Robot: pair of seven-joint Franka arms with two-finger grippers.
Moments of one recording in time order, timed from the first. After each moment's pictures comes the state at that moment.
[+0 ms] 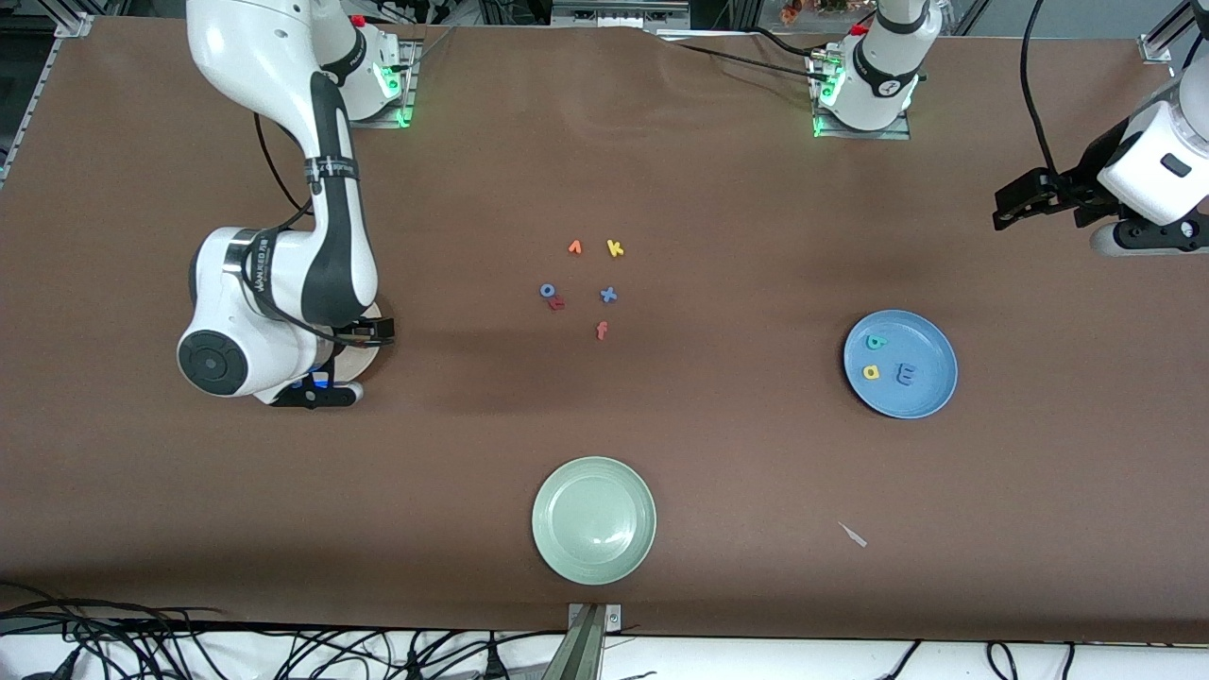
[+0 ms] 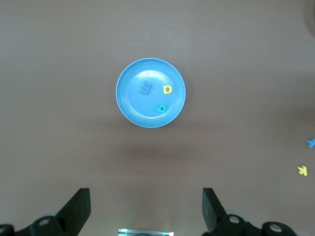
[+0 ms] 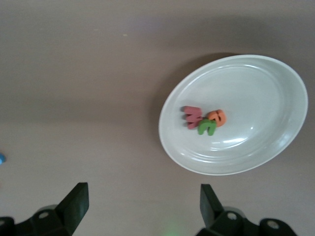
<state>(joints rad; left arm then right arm) 0.02 0.00 -0.07 -1.61 -0.01 1.49 -0.11 0.80 0.71 -0.75 -1.50 0.46 1.56 -0.07</state>
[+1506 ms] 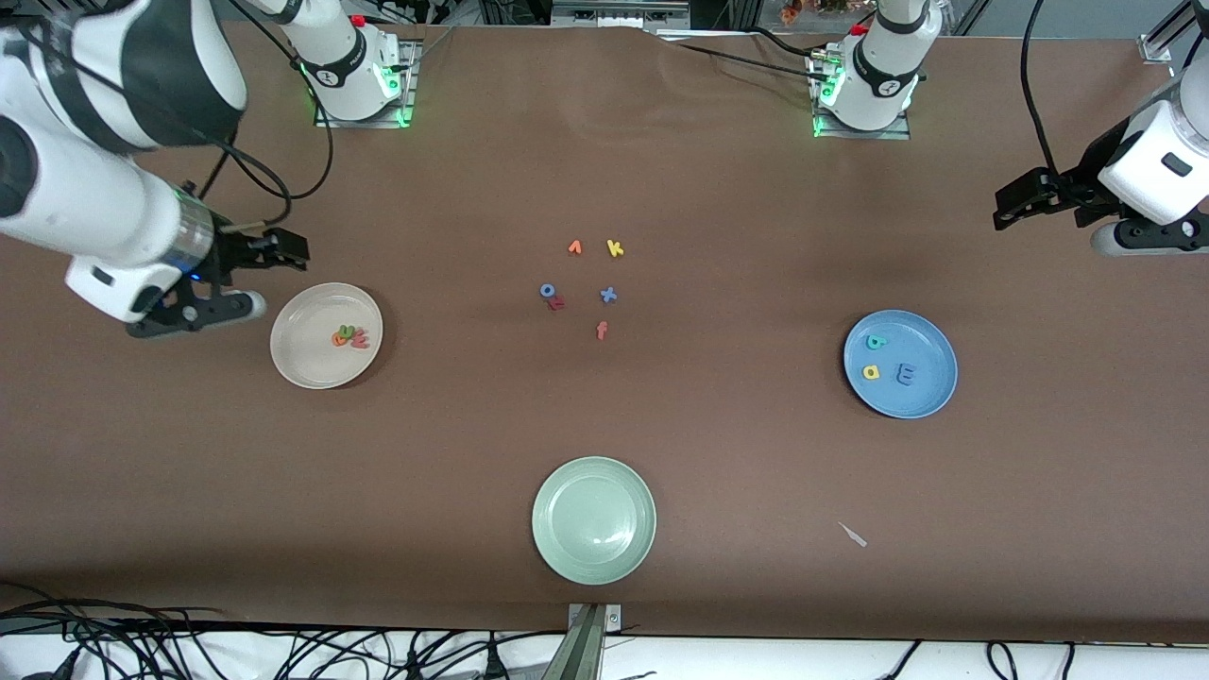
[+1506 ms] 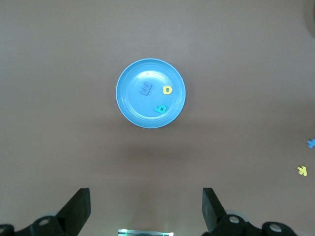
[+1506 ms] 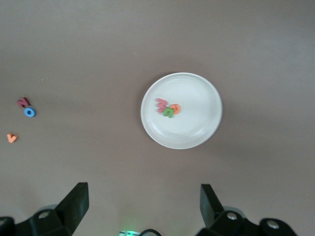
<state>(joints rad) 0.02 0.00 -0.07 -1.61 -0.01 1.49 -0.11 0.22 0.19 -0.04 -1.53 -0.02 1.53 -0.04</state>
